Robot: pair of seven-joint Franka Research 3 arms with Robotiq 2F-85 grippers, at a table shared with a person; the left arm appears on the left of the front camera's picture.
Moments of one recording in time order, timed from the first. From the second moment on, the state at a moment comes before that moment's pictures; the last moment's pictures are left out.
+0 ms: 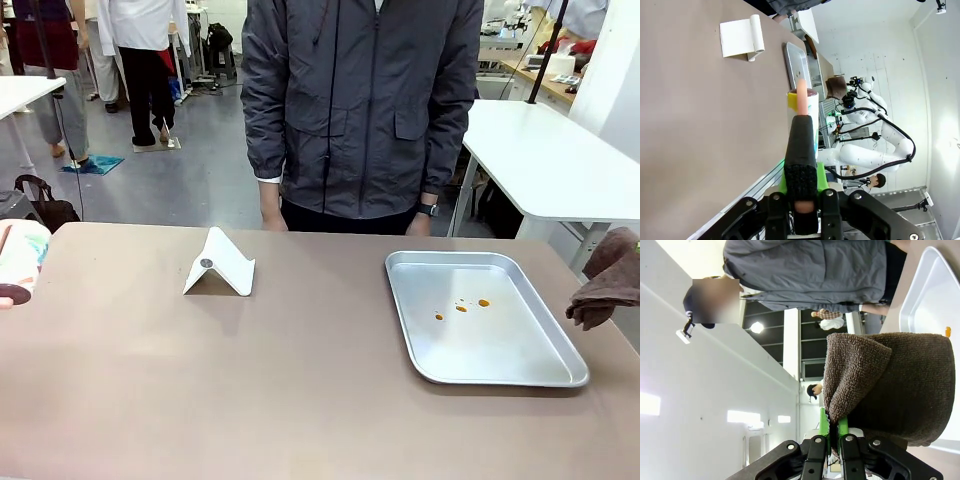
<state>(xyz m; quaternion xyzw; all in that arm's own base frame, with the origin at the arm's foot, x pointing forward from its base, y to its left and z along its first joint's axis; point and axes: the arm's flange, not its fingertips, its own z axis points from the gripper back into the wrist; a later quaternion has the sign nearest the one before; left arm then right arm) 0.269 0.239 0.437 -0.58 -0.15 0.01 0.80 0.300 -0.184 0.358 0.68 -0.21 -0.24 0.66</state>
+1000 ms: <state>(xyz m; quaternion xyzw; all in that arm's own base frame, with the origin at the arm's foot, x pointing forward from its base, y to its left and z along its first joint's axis) 0.269 0.239 0.437 -0.58 -0.15 0.01 0.80 0.300 -0.184 0.358 0.68 -0.21 -0.24 0.66</state>
